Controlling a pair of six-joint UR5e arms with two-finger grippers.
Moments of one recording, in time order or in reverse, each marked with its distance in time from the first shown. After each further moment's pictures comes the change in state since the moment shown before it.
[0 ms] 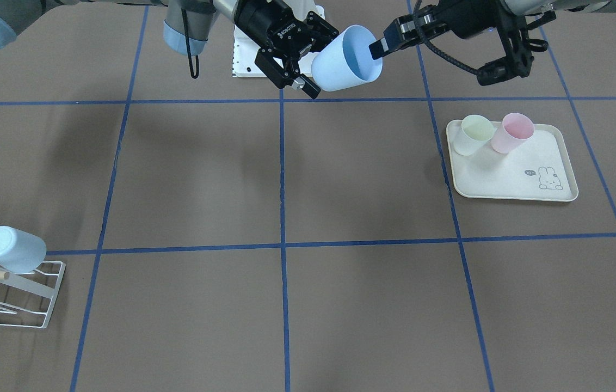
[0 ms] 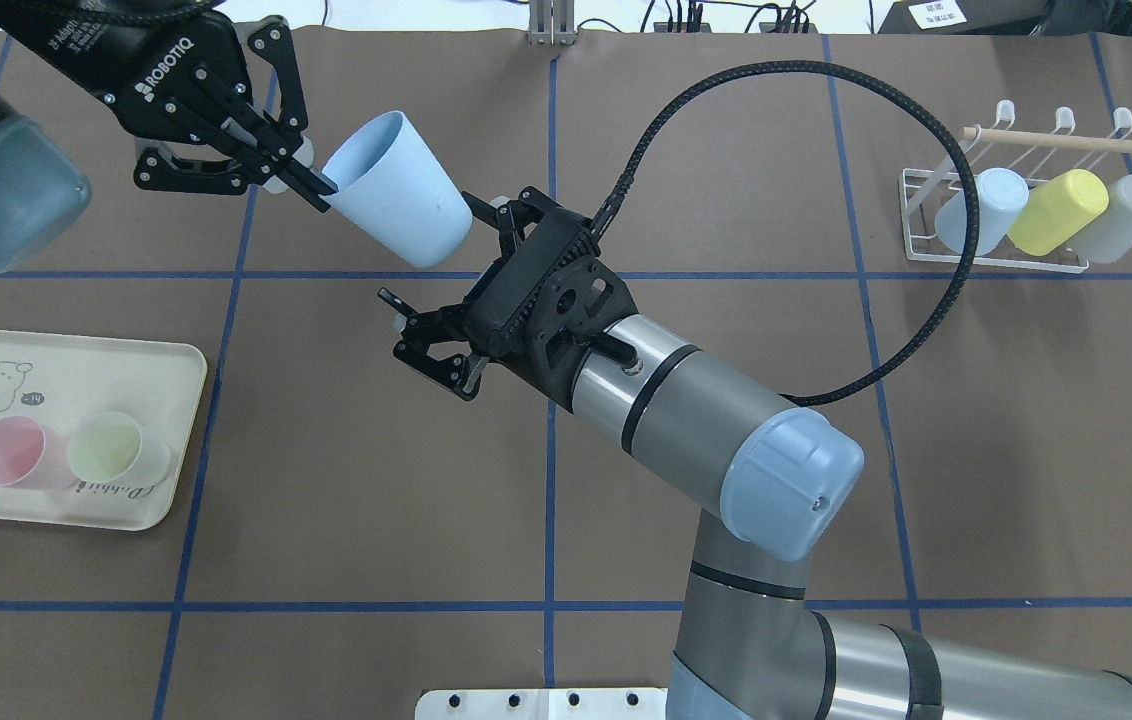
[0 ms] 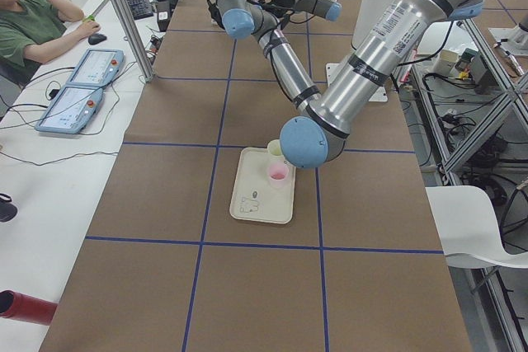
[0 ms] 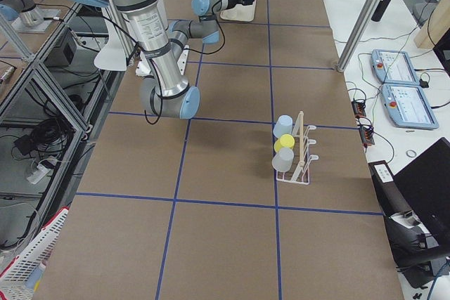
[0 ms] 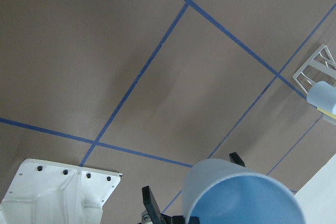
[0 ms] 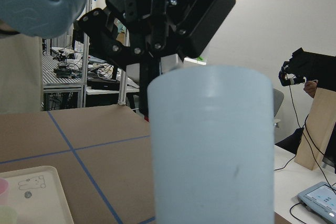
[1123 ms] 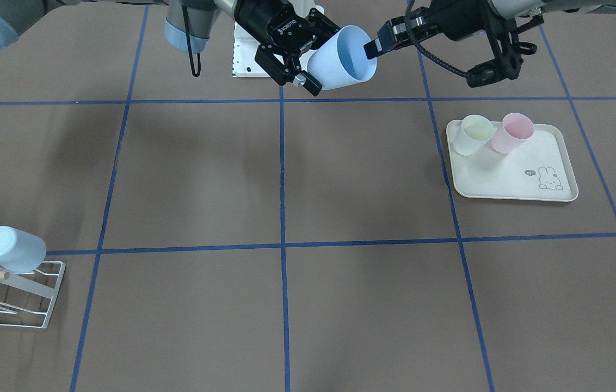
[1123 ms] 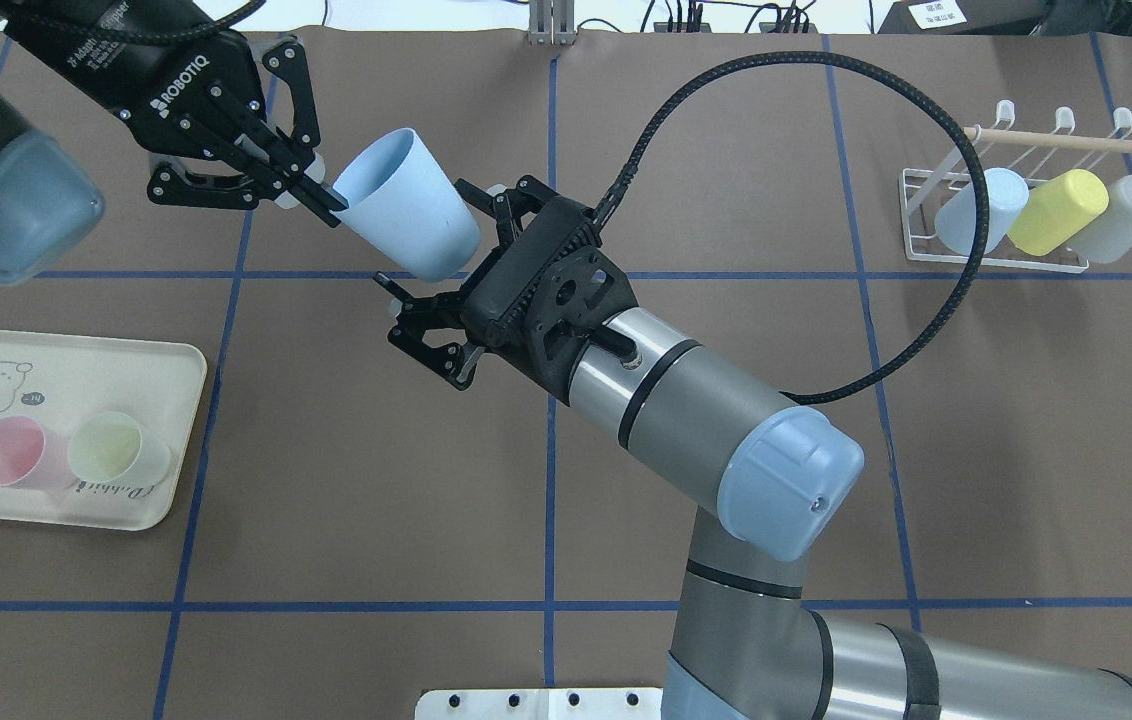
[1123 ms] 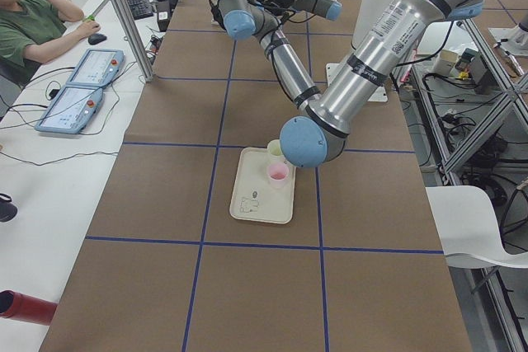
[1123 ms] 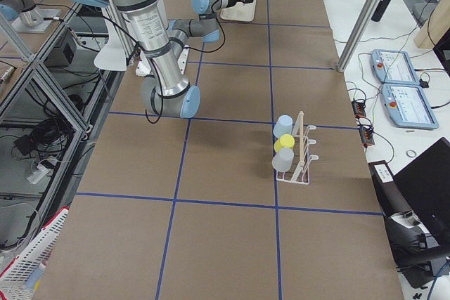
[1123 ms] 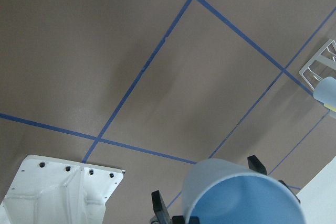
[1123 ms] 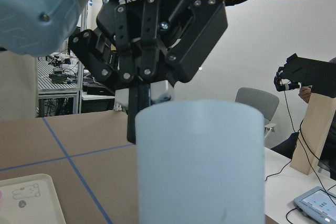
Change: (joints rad) left arm 0.019 -0.001 0.002 0.000 0.000 0.001; right arm 0.000 0.011 0.004 0.000 -0.034 0.000
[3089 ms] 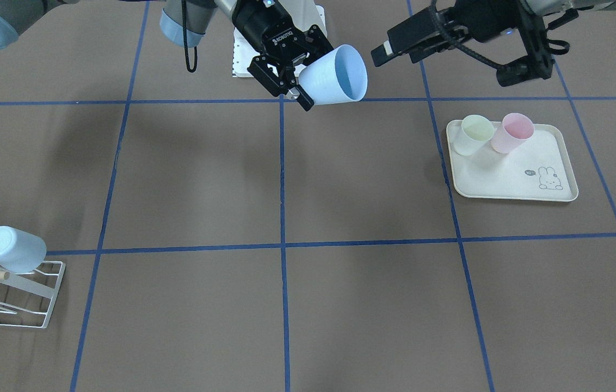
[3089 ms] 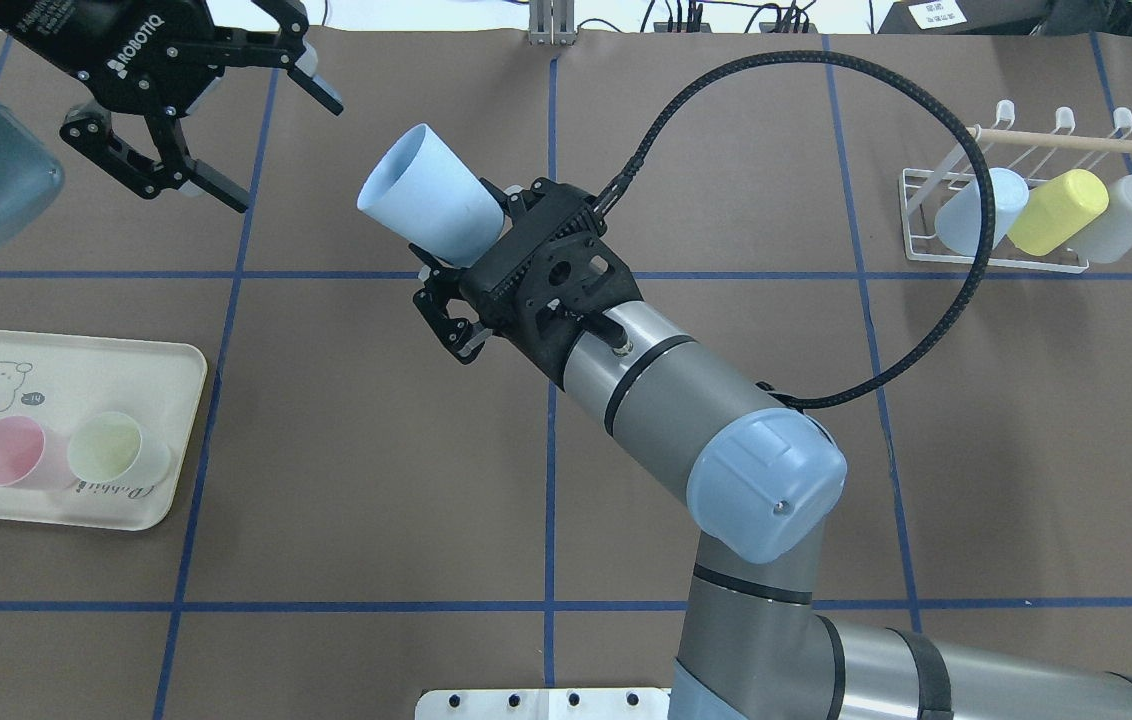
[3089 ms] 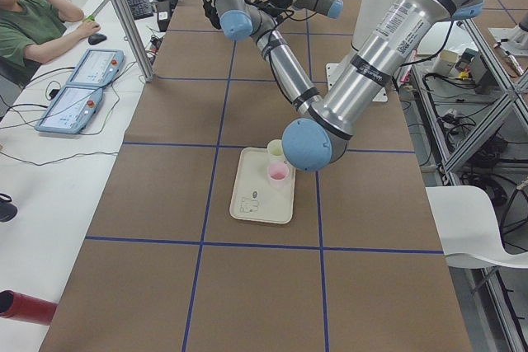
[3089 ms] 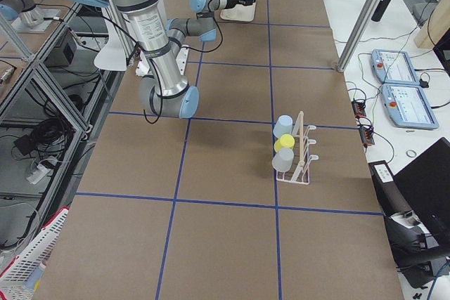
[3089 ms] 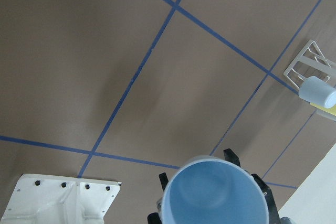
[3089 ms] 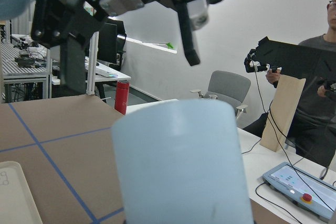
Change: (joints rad) left arm -0.057 0.041 -0.005 -0.034 0.072 0.131; right arm 0.010 -0.005 0.034 -0.212 -0.079 0.108
